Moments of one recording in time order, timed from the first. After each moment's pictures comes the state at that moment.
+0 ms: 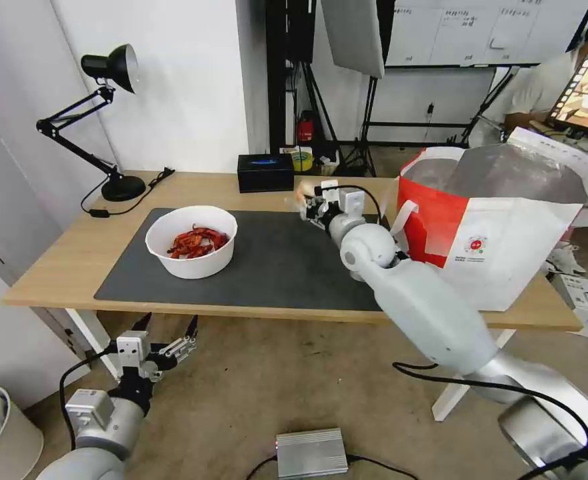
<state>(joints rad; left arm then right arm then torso) 1.73 -1.06 -0.58 -2.24 -0.50 0.07 -0.18 -0.34 1.17 -0.22 1.56 0.82 -0.42 0.42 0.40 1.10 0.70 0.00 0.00</state>
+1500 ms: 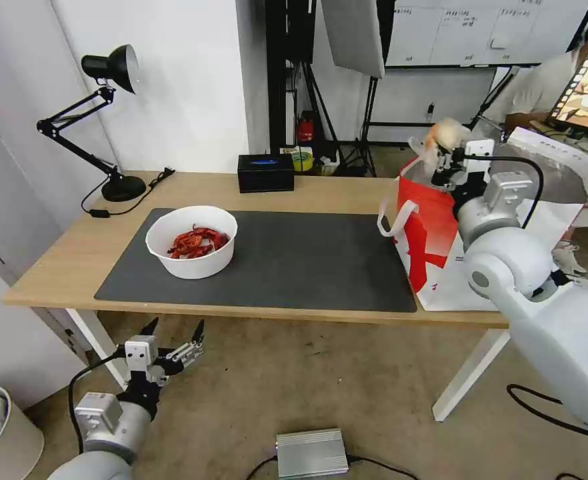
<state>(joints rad) 1.74 -1.08 -0.56 -2.25 -0.48 0.07 -0.18 -0.66 0.77 0.18 1.96 0.77 -0.33 0.56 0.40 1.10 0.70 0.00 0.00</state>
